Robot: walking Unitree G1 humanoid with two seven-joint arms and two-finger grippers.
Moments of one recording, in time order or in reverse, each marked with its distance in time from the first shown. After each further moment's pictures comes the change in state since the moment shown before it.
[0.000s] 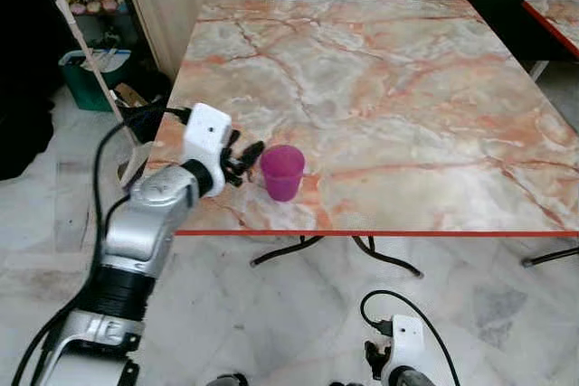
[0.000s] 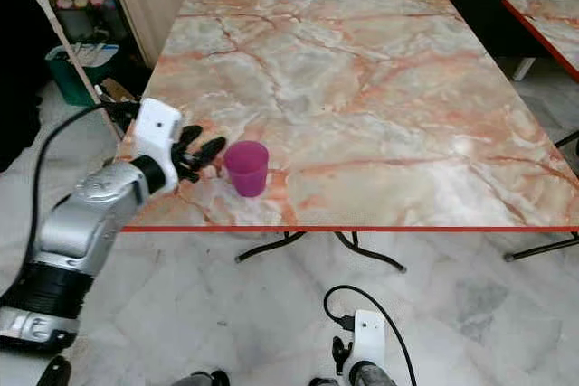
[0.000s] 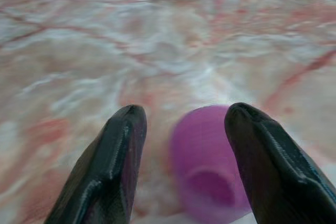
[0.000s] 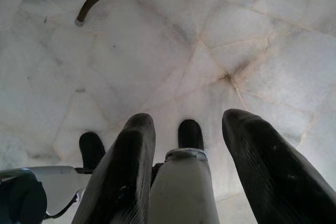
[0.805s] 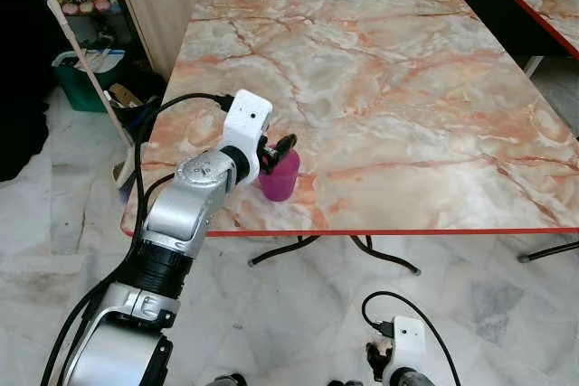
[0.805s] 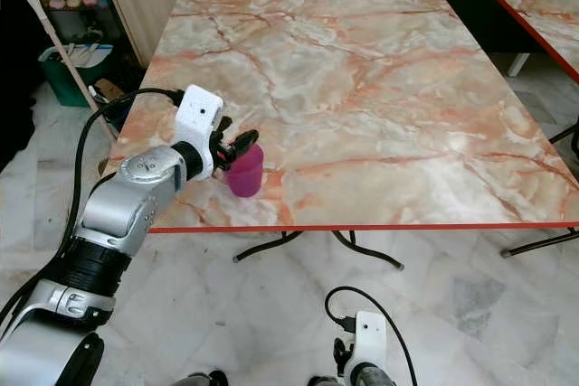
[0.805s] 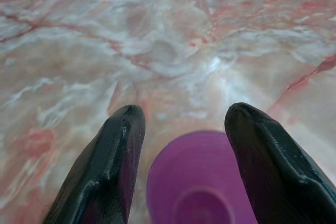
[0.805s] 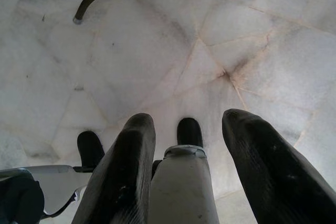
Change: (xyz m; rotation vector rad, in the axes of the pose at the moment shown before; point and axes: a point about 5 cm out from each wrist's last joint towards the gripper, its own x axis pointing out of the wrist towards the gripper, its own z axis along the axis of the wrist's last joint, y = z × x) left arm 0.024 -0.012 0.012 0.024 0.050 0.038; right arm 0.000 -0.001 -0.001 0.000 0.003 -0.003
